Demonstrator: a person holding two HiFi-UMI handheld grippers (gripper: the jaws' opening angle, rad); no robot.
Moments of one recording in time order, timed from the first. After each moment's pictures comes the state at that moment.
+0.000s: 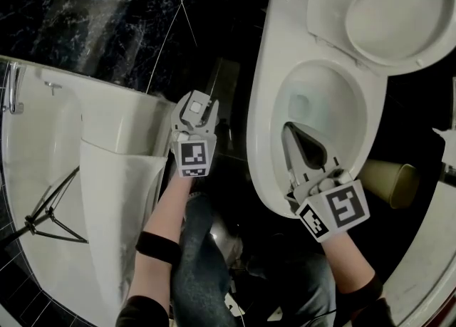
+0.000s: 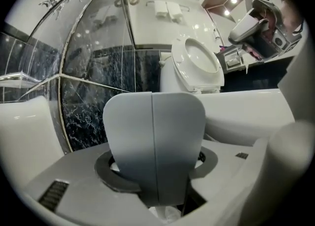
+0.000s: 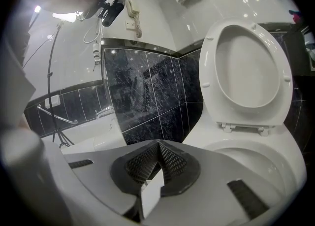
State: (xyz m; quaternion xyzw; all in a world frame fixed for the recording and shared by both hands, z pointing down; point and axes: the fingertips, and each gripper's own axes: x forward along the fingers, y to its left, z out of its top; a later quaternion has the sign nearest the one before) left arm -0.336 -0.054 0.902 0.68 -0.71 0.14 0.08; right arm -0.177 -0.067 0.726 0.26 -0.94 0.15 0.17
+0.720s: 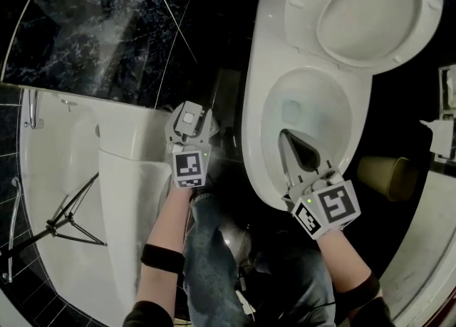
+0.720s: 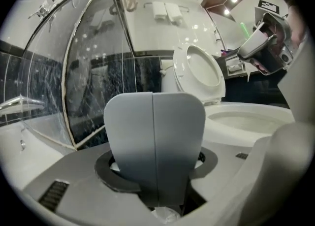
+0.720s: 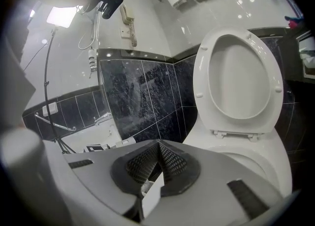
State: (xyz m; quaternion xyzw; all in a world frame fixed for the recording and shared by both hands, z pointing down) left arm -0.344 -0.049 0.820 0.67 -0.72 0.15 0.08; right arm -0.159 -0.066 0.685 0.28 -0.93 0.18 0.16
